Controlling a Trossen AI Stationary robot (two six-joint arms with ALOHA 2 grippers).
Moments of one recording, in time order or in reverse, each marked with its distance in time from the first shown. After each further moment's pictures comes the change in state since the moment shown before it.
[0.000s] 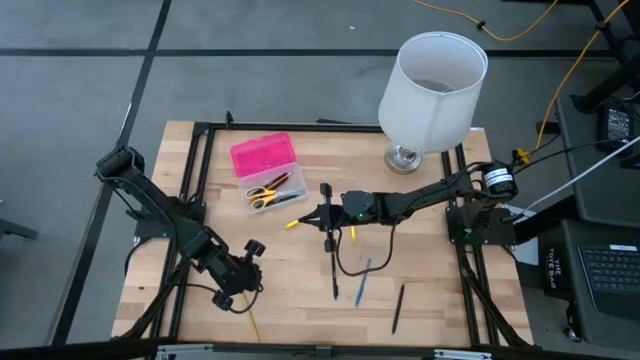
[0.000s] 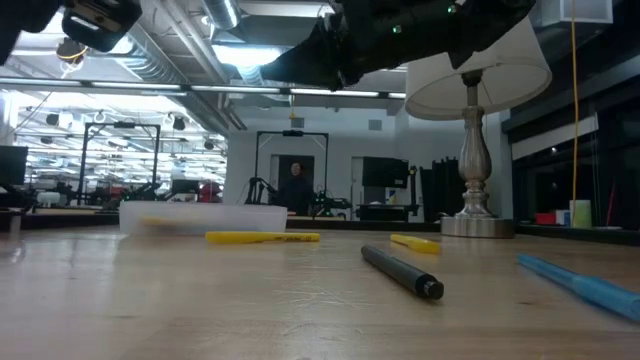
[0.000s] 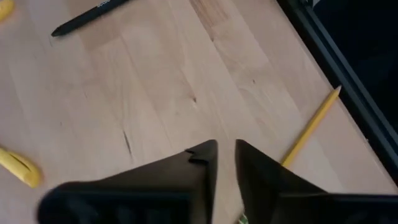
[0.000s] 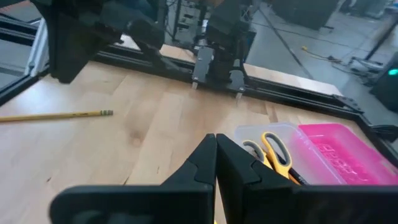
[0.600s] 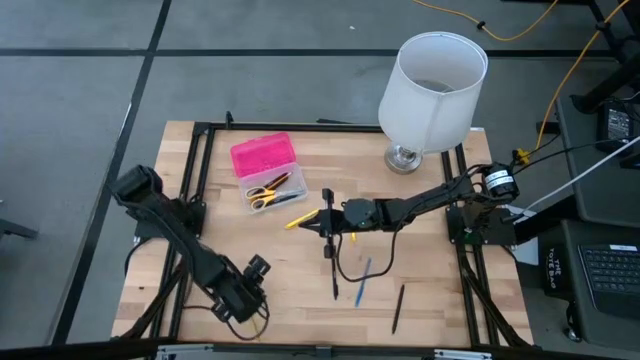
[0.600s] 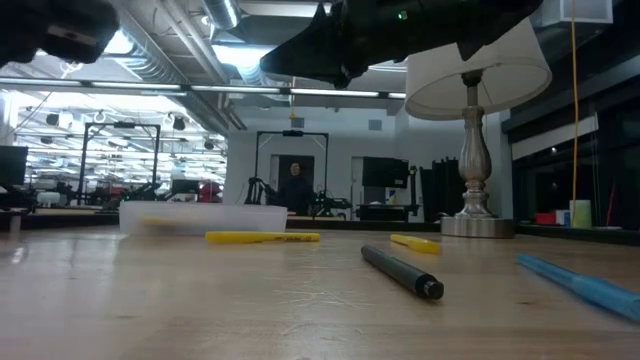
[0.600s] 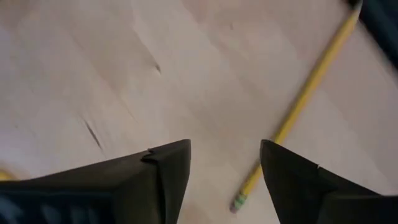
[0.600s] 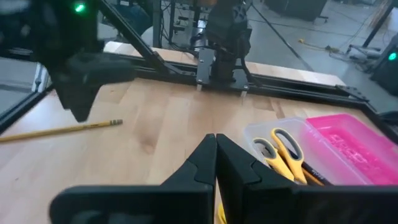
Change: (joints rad) left arm -0.075 0.280 0.179 -0.198 0.009 0.101; right arm 0.047 0.000 0.000 0.004 0.069 0.095
